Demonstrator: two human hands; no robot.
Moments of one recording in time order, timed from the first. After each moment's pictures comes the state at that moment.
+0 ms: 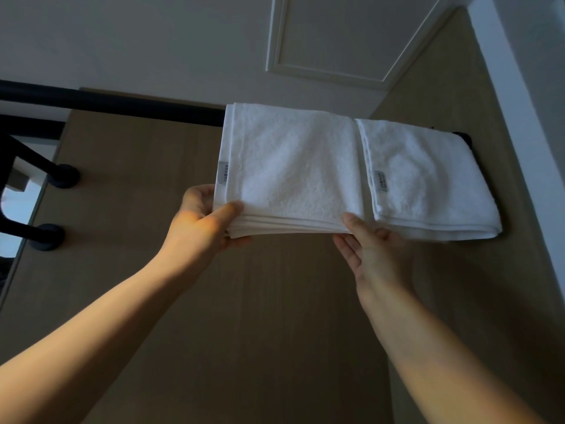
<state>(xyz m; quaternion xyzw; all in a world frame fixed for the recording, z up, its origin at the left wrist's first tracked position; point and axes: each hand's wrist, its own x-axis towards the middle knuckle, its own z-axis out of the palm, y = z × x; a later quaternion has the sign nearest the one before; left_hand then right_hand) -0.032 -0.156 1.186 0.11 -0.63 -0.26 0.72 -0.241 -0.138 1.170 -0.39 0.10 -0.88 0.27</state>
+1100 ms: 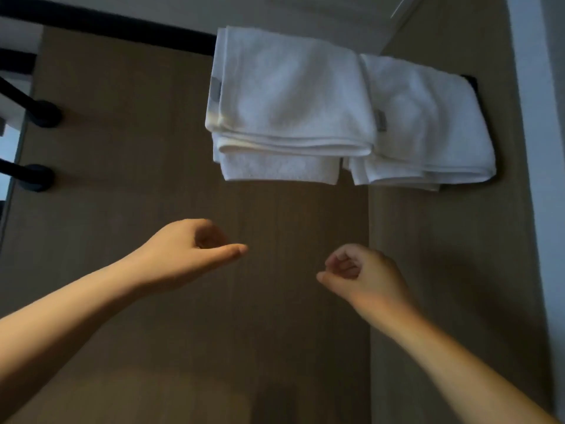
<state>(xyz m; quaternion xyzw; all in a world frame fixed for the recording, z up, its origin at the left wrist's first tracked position) -0.002 -0.151 1.108 0.41 -0.79 -0.01 0.45 -0.269 -0.121 1.065 -0.65 0.52 -0.54 -0.07</state>
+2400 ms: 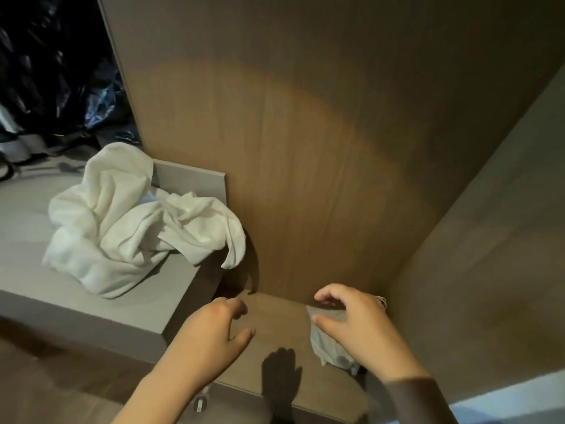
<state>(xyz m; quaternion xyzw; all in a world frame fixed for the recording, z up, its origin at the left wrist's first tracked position) 0.008 -0.021 0.668 0.68 -0.70 -0.21 0.11 -0.224 -0.059 0.698 -0.75 0.59 -0.14 0.25</state>
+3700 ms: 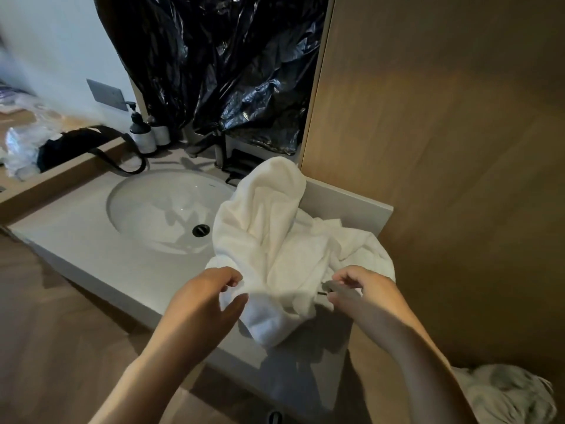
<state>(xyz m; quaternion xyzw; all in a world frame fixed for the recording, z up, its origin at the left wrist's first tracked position) 0.360 -0.067 0.650 0.77 -0.56 -0.13 0.28 0.123 -0.168 0.674 -0.75 0.56 -0.13 0.33</state>
